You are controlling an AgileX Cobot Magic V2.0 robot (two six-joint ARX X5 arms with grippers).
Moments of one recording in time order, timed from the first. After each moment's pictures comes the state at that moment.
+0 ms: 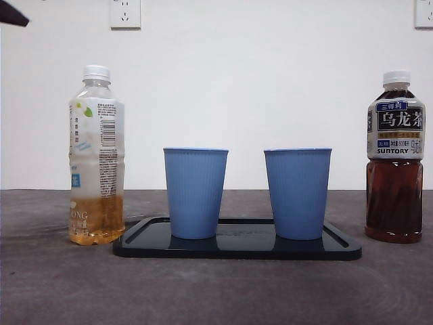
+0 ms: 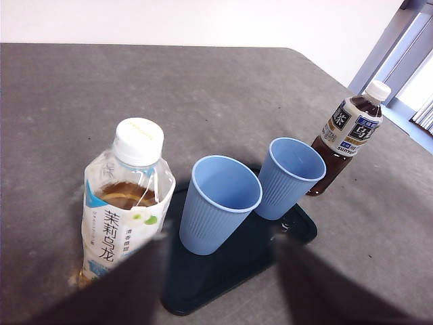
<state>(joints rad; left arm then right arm) -0.13 0.68 0.73 -0.40 0.58 -0.09 0.05 0.48 0.69 -0.59 -0.44 0.07</state>
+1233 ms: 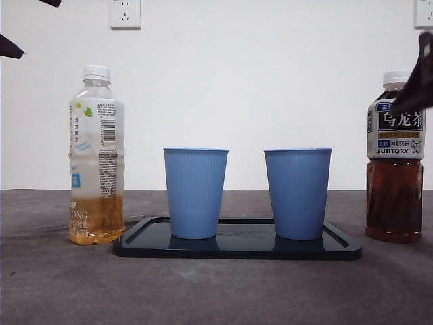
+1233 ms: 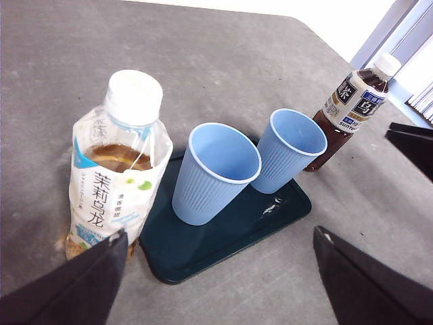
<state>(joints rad) -0.15 0.72 0.73 -0.46 0.58 -0.10 0.19 0.70 0.22 0.27 -0.09 0.29</state>
